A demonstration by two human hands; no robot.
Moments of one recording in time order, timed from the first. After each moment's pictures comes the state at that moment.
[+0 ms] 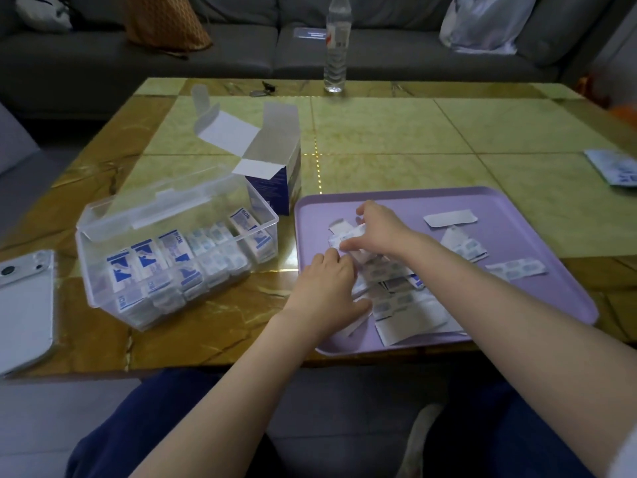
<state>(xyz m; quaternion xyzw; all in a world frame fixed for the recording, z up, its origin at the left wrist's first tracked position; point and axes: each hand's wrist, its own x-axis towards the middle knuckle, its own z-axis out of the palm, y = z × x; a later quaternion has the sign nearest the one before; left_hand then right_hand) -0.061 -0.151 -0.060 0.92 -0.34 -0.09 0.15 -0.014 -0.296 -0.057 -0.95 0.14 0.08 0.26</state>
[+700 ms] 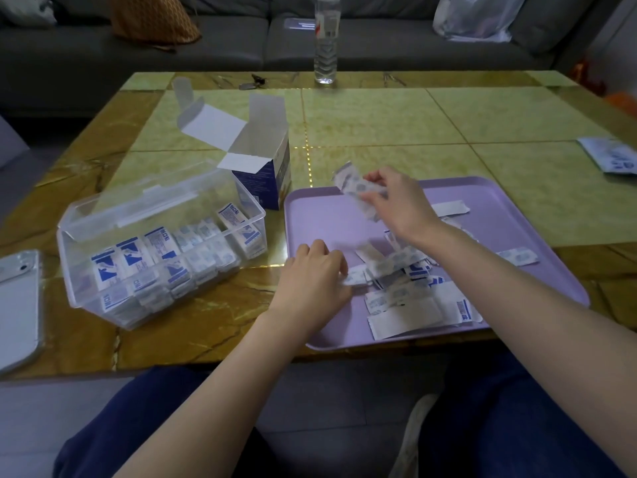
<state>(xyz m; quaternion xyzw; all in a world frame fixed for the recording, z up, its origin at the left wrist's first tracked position) -0.061 -0.150 -0.063 0.94 -0.31 -0.05 0.16 -0.030 -0.316 -0.034 -0.92 0.10 -0.13 0.34</state>
